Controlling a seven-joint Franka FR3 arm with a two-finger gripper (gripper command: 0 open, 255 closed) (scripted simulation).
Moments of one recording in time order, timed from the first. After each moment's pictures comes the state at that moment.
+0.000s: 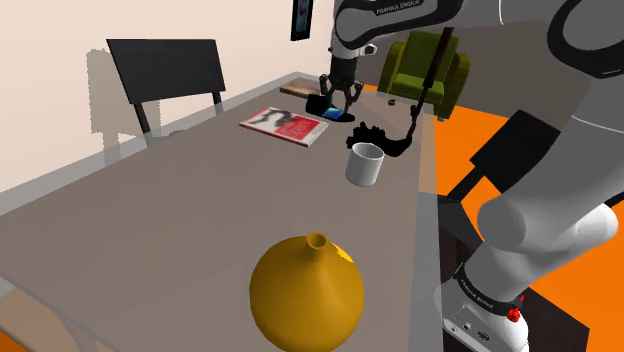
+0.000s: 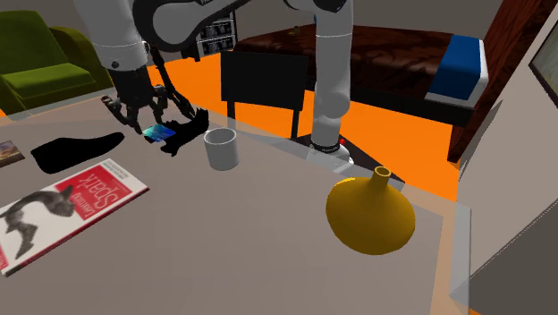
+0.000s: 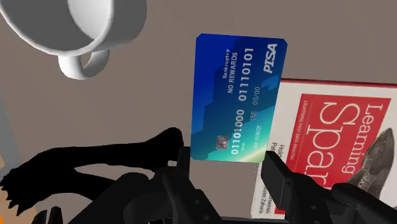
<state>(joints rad) -0.52 0.09 0.56 -1.81 -0.21 1.92 1.19</state>
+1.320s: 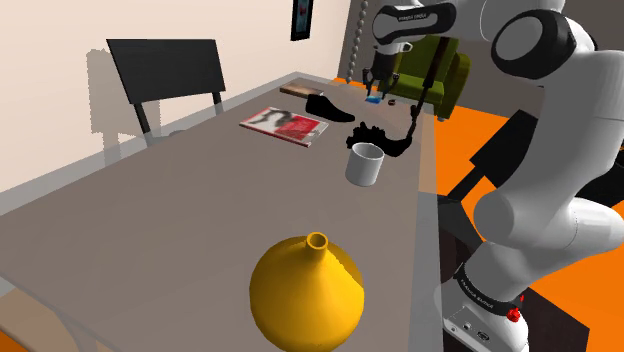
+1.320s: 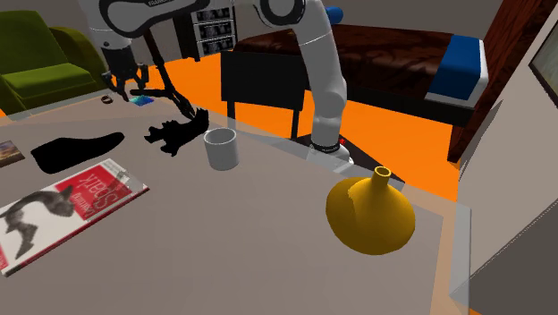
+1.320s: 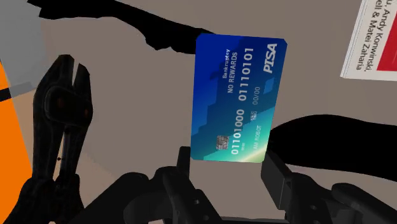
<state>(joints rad) -0.69 0.40 0.40 -1.40 -0.28 1.85 0.83</state>
